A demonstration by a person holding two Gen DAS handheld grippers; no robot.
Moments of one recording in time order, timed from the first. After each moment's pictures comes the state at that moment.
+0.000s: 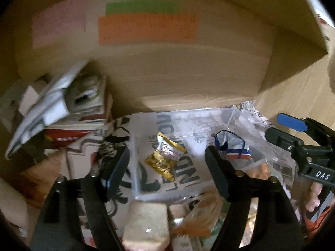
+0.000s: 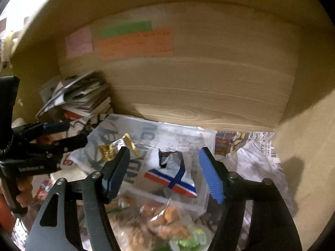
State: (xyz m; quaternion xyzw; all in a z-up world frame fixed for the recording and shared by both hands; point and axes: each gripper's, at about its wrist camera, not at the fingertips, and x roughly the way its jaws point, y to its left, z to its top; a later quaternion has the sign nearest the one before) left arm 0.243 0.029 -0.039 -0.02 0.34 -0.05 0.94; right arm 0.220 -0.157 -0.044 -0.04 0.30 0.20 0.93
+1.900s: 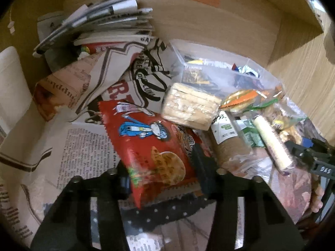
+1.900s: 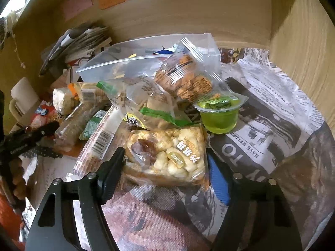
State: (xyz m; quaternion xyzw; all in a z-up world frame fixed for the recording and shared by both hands) left arm 0.121 0.075 -0.139 -0.07 0.38 -0.01 0.92; right arm 0.127 -0.165 -0.149 0.00 0.40 0.17 0.90
